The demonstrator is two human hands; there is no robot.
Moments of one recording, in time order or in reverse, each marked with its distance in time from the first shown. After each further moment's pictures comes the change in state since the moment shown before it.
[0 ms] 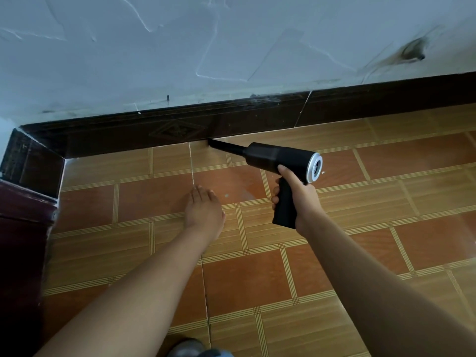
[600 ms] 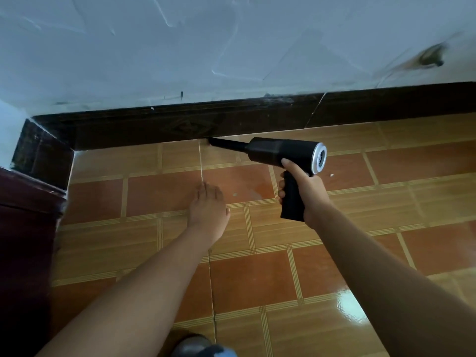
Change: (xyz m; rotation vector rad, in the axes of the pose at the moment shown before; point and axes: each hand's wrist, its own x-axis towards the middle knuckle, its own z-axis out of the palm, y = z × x) left_hand -0.004 -0.013 0.000 -0.042 0.054 0.053; right_hand 0.005 -0.014 0.015 -0.102 -0.031 0.003
